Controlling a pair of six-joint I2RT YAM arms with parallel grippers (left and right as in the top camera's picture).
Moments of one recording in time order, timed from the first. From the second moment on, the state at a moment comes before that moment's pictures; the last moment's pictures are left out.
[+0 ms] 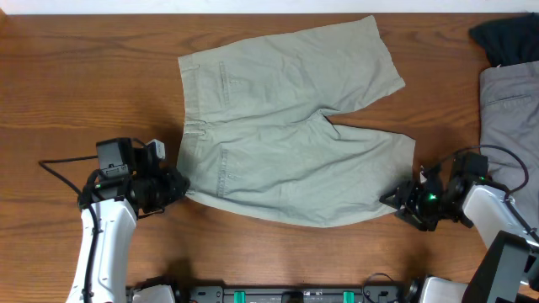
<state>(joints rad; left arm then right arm) 0.23 1.22 0.69 -0.74 0.46 -0.22 -0.34 1.46 0.60 -0.73 -0.56 0.21</state>
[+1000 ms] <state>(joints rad) 0.23 1.22 0.69 -0.73 0.46 -0.22 -0.37 1.41 0.57 -0.69 -0.39 0.30</state>
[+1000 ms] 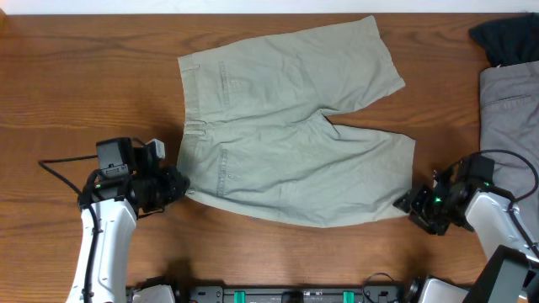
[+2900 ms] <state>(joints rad) 0.22 0.80 0.75 -1.12 0.54 -0.17 -0.37 1.38 1.18 -1.11 -0.44 0.19</state>
